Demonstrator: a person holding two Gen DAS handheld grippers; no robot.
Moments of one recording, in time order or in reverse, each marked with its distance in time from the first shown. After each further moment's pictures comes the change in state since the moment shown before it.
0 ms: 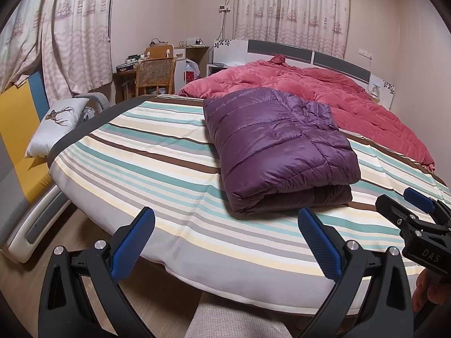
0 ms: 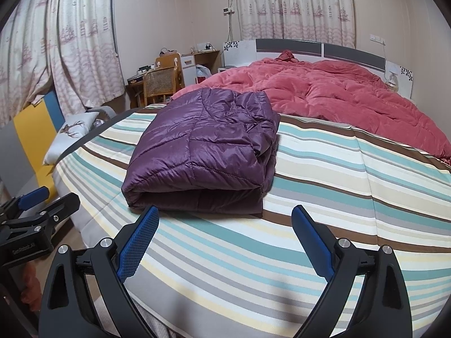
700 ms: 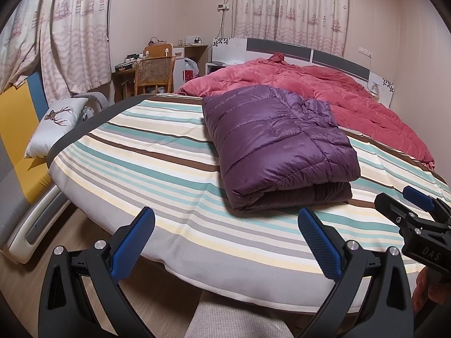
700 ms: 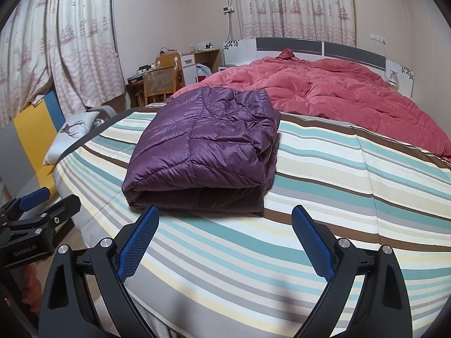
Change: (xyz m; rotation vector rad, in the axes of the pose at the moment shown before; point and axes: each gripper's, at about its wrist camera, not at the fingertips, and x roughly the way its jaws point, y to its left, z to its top) left arm 0.002 -0.004 -0.003 0.003 0.010 -0.002; right arm 0.002 0.001 0.002 0.001 0.010 -0.001
